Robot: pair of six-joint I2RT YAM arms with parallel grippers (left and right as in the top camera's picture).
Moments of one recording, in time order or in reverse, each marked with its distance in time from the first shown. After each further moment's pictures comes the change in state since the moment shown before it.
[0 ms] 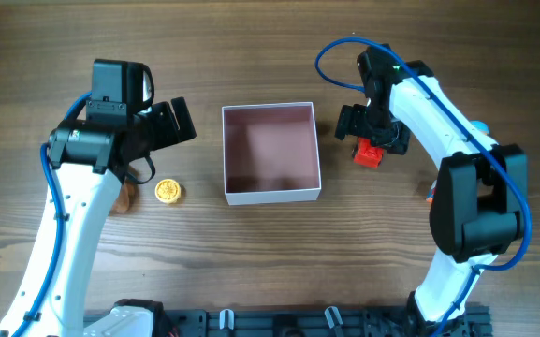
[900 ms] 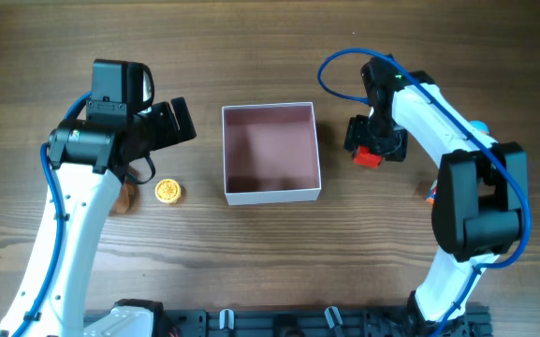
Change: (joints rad) left arm 0.000 0.000 0.000 0.000 0.000 0.000; right arm -0.023 0.001 -0.084 0.043 -0.003 -0.056
